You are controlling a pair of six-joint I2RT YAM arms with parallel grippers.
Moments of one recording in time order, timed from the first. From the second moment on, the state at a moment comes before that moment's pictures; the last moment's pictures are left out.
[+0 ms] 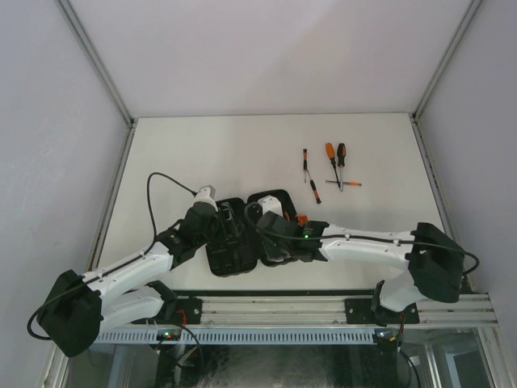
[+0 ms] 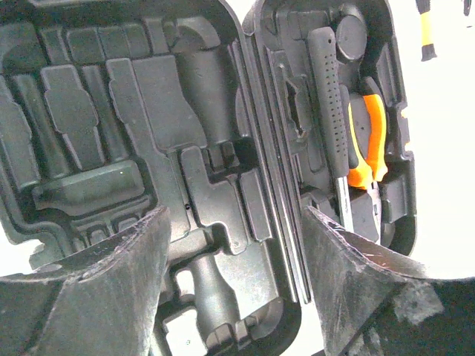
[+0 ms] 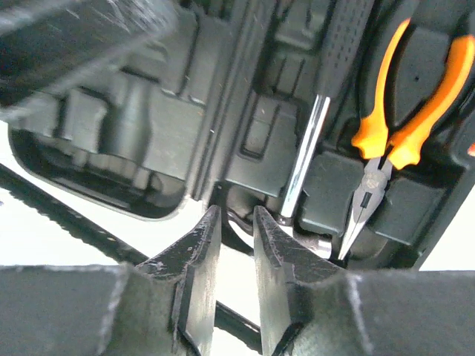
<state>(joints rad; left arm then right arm) -0.65 1.04 0.45 -0.08 -0.12 -0.77 1.15 1.51 0.94 -0.41 0.26 0.59</state>
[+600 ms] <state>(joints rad) -0.65 1.11 0.58 -0.11 -0.10 -0.73 1.04 1.40 0.82 -0.37 0.22 0.65</state>
